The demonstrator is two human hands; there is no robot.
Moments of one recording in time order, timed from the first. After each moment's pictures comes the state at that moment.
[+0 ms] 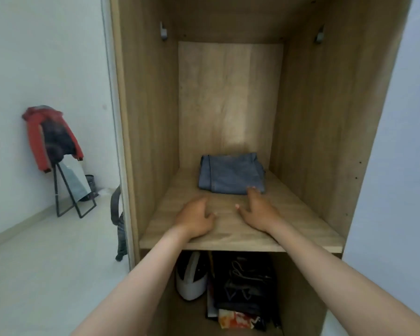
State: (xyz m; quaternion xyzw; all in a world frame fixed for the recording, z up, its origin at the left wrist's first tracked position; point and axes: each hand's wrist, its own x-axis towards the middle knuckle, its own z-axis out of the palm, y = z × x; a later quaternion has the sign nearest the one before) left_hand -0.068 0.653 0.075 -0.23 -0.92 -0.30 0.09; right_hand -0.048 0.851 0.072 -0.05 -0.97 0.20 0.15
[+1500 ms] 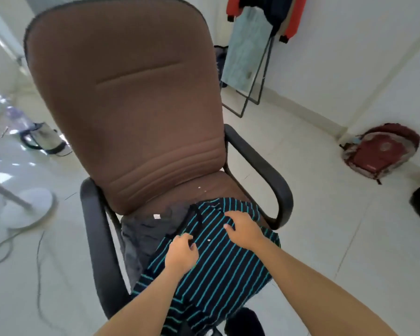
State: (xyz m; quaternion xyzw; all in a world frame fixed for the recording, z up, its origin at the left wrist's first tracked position) left_hand 1.017 0.066 -0.311 0.85 -0.33 -0.39 0.17; right_hand 0.869 -0.079 -0.272 0.85 -0.42 -0.07 -0.32
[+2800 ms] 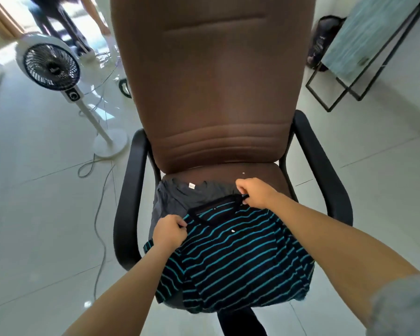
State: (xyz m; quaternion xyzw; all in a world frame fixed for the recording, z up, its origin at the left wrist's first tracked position) left_hand 1.021 0.099 -0.310 0.94 -0.10 -0.26 0.19; right_hand 0.969 -0.172 -0.298 0.94 -0.08 -0.21 -0.25
